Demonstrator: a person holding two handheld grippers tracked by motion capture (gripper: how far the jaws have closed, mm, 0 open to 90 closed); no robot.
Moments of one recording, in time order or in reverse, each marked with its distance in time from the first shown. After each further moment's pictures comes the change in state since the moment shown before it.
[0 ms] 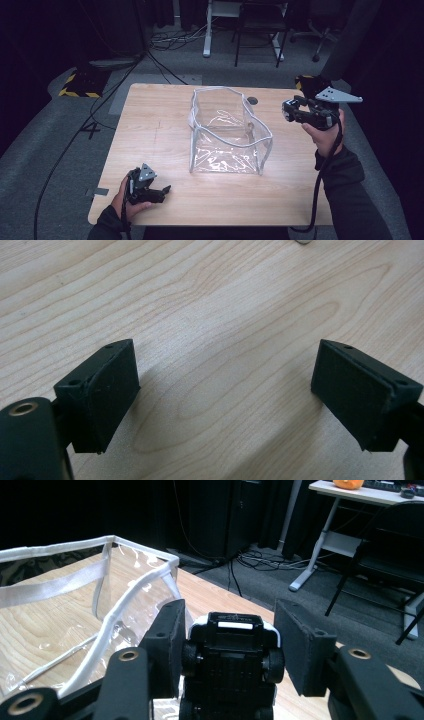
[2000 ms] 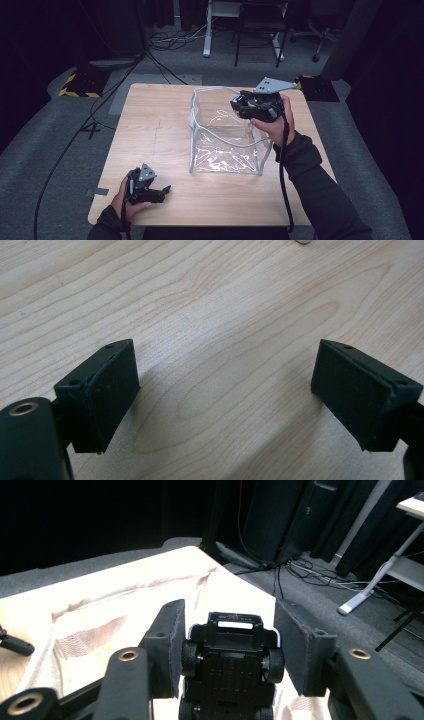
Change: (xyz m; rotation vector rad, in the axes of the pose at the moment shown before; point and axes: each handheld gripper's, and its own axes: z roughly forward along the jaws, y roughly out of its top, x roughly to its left) left arm 0.000 0.000 0.000 -0.003 0.001 0.000; right arm 0.105 0.055 0.080 0.060 0.173 -0.166
